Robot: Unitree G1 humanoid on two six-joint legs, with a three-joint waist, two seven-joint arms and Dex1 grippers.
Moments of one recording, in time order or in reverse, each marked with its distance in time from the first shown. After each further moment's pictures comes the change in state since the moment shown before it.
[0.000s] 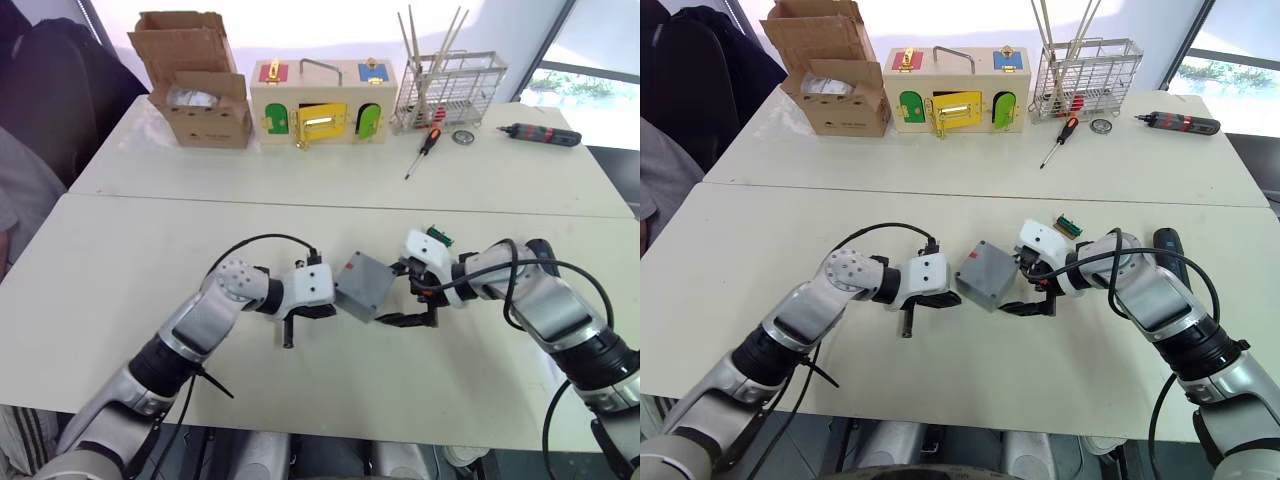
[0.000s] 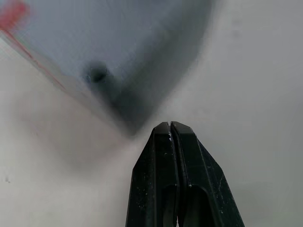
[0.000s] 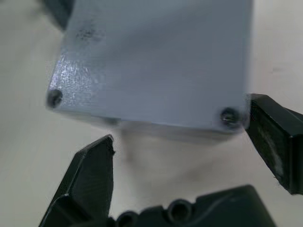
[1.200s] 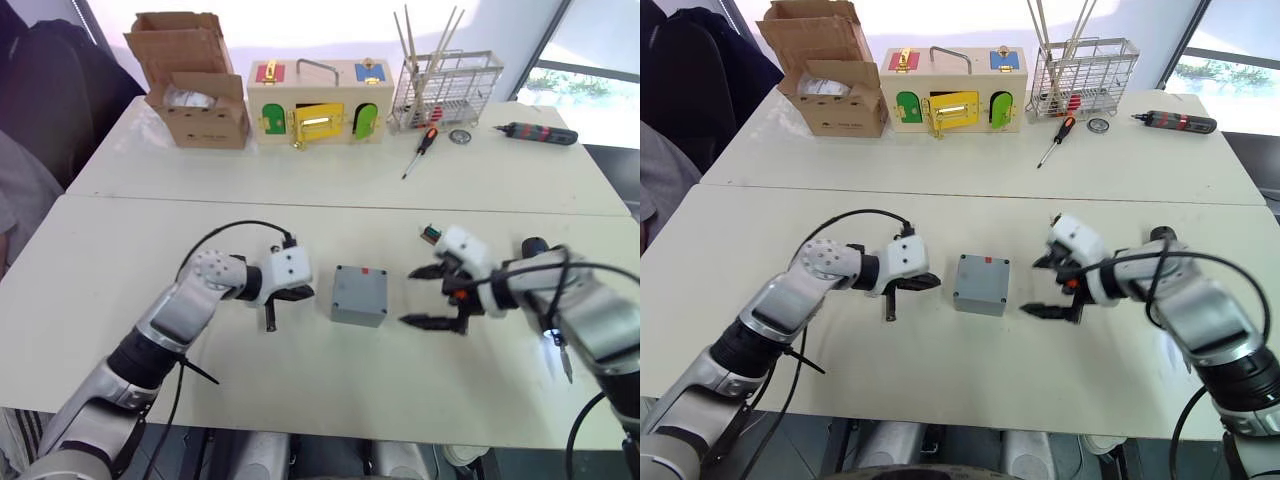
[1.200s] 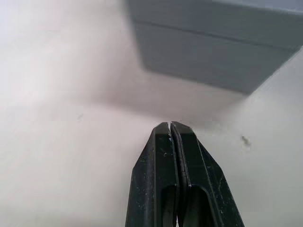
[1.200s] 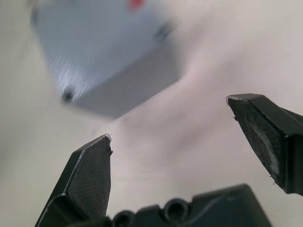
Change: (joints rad) left arm 0.007 0.086 0.159 -0.026 -0.121 0.099 0.000; right arm 0.114 -0.053 -0.330 -0.151 0.118 0.294 -0.064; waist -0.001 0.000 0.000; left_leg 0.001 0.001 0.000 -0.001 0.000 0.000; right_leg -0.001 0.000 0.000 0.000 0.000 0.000
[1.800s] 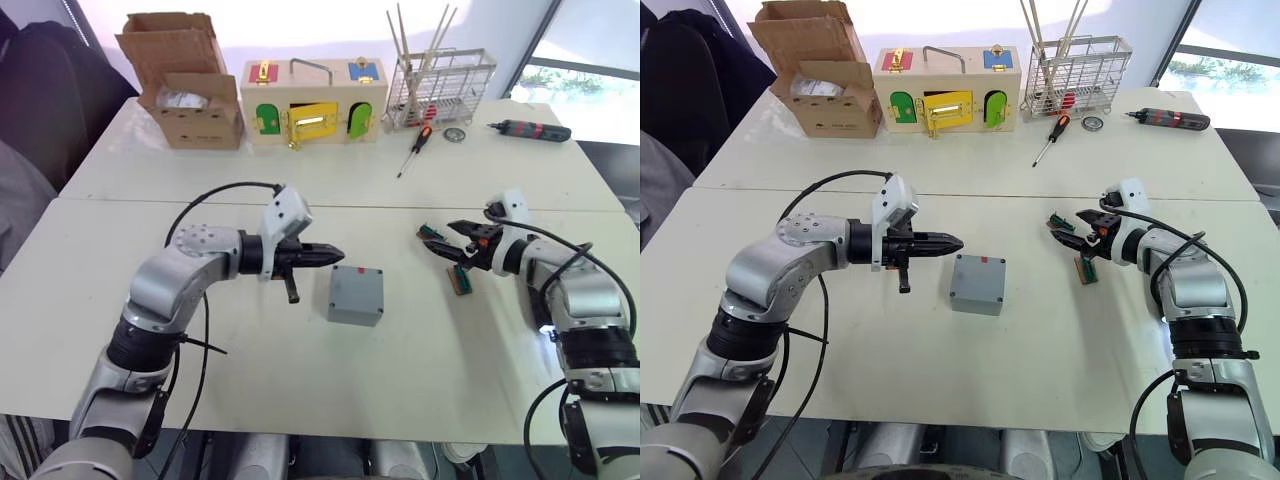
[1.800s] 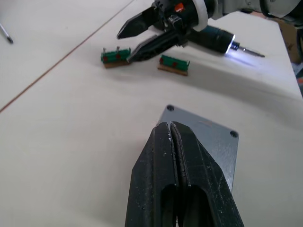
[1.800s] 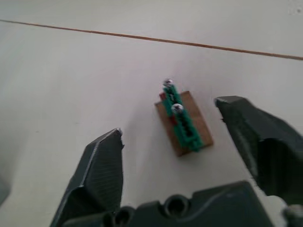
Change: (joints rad) left arm -0.065 -0.095 0.156 -0.098 -0.315 0.223 0.097; right arm -0.111 0.242 -0.124 0.658 -0.083 -0.409 -0.224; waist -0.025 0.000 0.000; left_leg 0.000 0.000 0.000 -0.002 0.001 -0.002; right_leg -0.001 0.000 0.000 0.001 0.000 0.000
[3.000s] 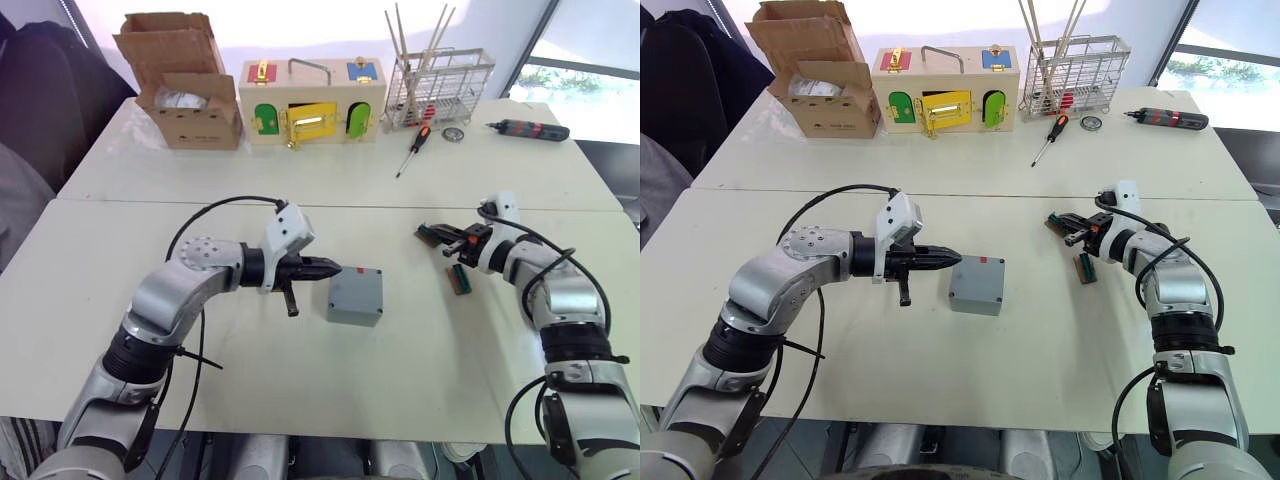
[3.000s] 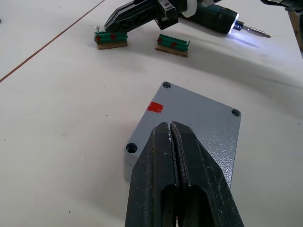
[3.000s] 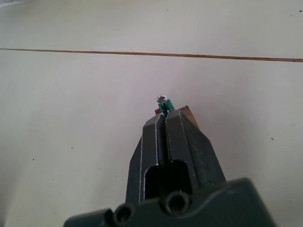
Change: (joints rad) left arm 0.023 0.034 -0.049 -0.017 0.000 -0.039 0.031; right arm -0.036 0.080 -0.037 0.074 0.030 -0.031 -0.058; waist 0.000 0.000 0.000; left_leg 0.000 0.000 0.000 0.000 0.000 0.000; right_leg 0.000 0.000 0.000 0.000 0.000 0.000
